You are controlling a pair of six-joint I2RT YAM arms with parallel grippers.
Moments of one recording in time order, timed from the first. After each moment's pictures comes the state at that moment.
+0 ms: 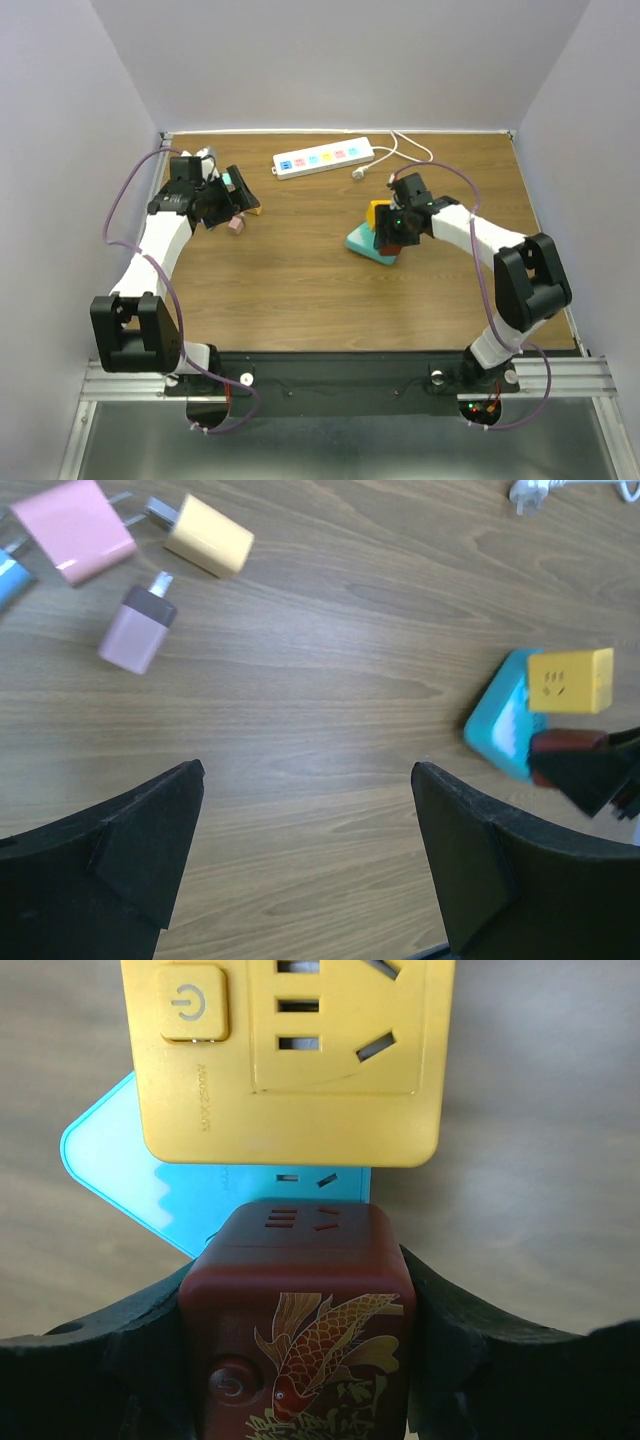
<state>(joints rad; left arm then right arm) -0.02 1.36 1.12 -0.53 0.32 -0.45 0.37 1.69 1.15 -0.50 -0.10 0.32</state>
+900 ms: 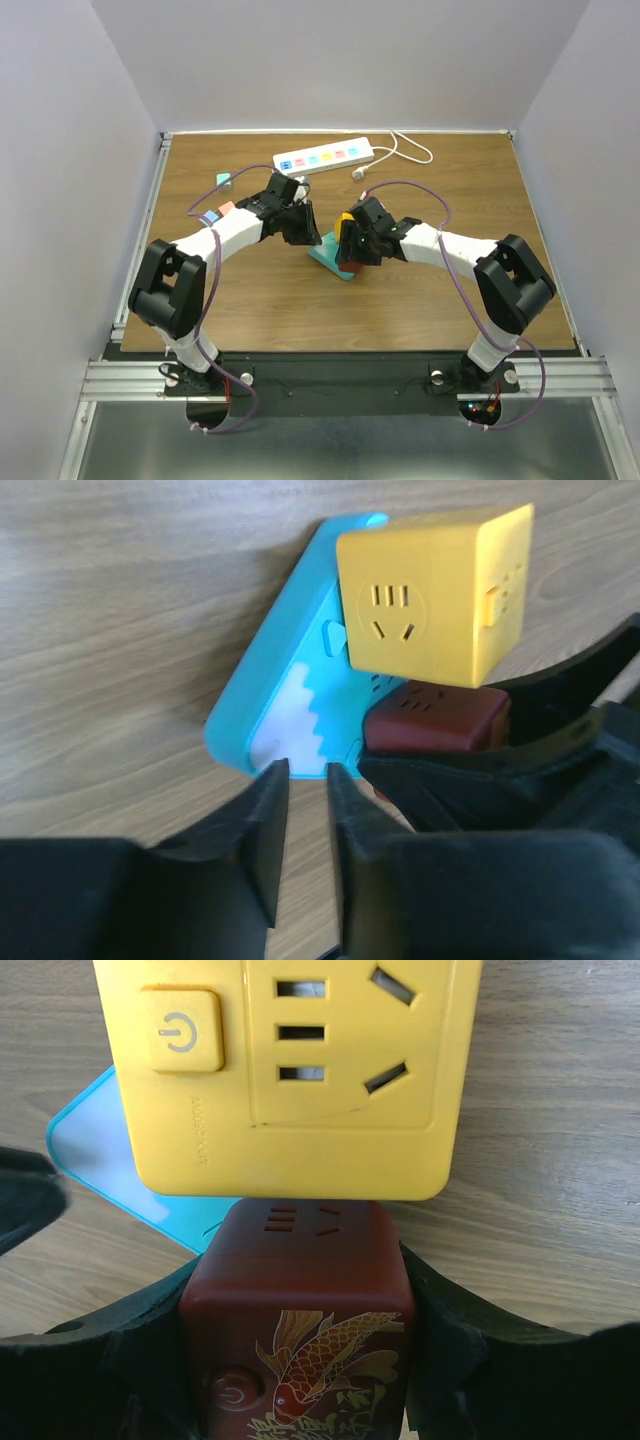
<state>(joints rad) -0.50 1.63 1.12 -0.38 0.29 -0.57 0.70 1.70 1.08 -0.34 -0.01 0.74</state>
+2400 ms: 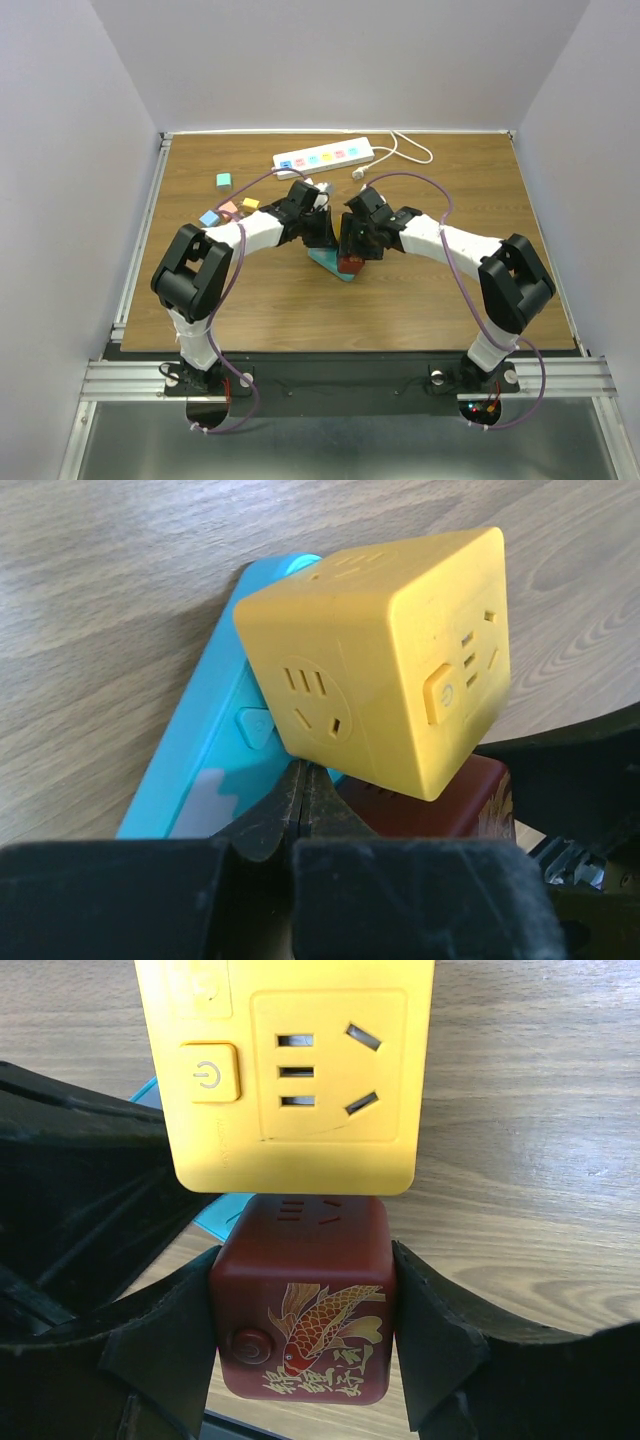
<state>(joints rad) -0.59 1.80 1.13 -0.20 0.31 -0.52 0.70 1.71 1.19 -0.48 0.07 0.76</state>
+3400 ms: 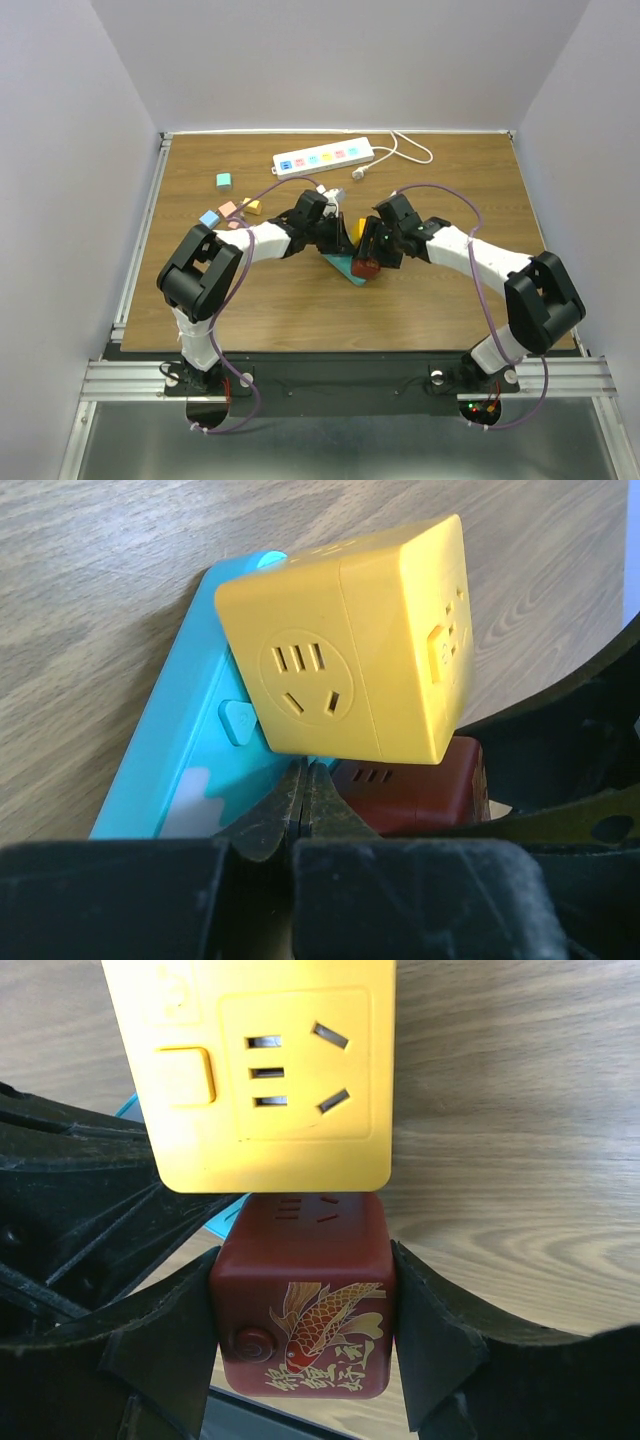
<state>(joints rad) -0.65 1.83 1.04 0.05 0.39 -0.61 0.59 1.53 0.99 -0.43 -0.01 0.84</state>
